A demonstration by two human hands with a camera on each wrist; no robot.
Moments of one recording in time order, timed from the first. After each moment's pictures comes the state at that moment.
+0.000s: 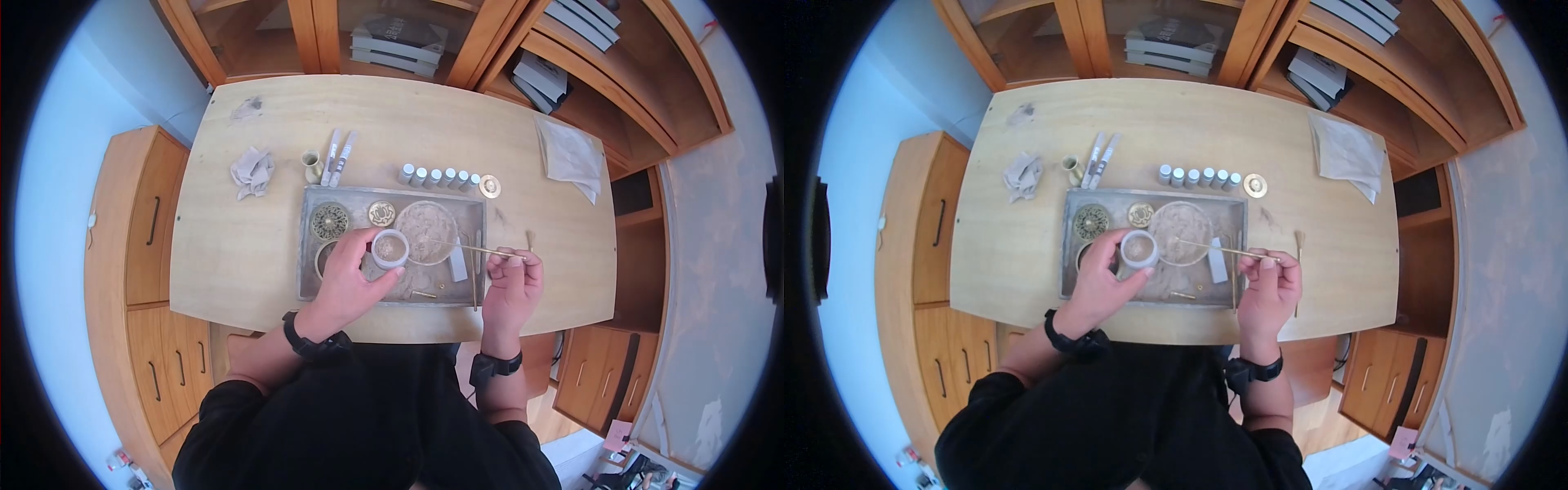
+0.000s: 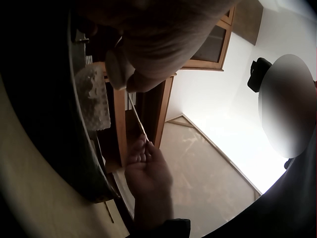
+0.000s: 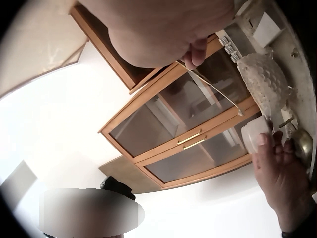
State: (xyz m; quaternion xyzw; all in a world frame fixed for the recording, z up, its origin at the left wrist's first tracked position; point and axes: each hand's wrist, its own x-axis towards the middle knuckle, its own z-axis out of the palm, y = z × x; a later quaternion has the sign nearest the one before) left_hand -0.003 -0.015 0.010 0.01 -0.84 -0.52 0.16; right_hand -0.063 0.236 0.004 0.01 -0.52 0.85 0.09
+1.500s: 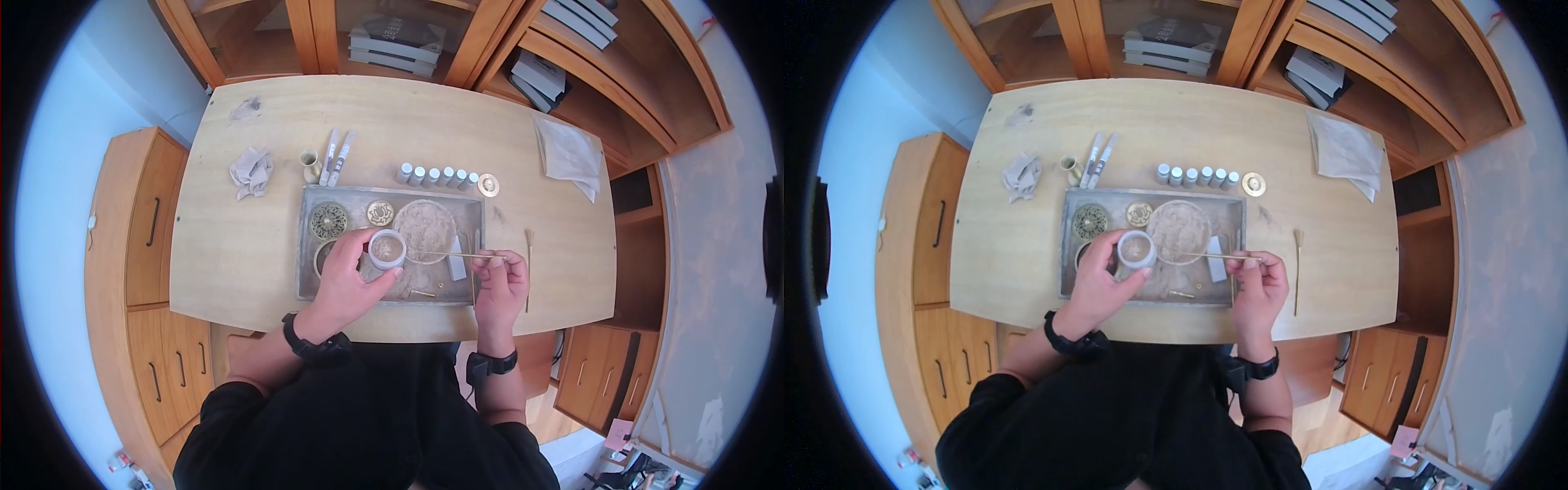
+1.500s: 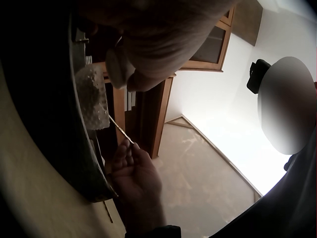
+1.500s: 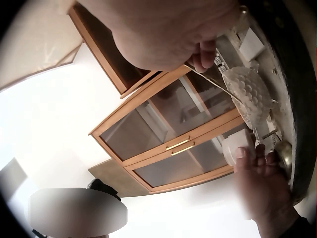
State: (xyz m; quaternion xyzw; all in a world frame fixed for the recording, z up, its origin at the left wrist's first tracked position) left_hand -0.001 -0.013 0.011 0.01 -0.84 -0.51 0.17; right_hand -0.058 0.237 -0.011 -0.02 -0.57 0.82 0.03
